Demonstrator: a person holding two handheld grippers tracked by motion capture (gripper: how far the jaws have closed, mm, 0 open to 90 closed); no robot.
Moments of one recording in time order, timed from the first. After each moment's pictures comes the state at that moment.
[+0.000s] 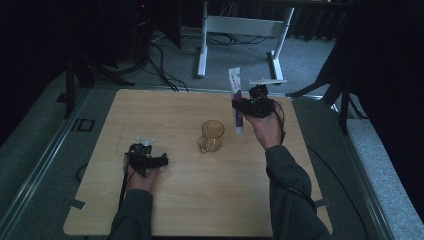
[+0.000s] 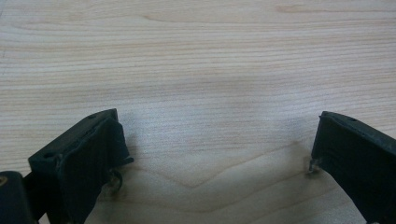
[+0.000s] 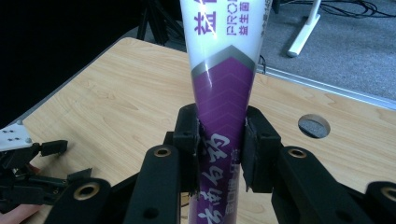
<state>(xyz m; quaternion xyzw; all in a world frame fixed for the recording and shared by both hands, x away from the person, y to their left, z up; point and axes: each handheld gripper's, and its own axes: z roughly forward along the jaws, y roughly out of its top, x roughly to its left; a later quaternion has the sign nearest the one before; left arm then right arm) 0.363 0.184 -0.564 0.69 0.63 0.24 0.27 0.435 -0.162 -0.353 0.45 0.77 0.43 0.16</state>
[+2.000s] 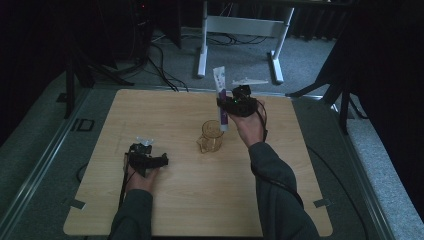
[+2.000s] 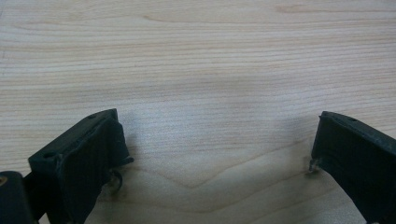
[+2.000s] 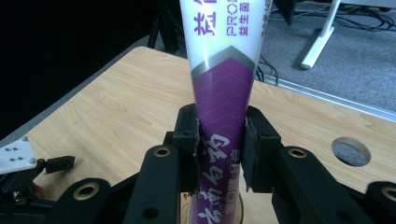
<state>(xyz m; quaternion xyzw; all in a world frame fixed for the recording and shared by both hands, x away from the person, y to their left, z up) 0.363 0.184 -0.564 0.69 0.63 0.24 0.27 0.447 -0.121 -0.369 0.43 0.76 0.45 0.16</state>
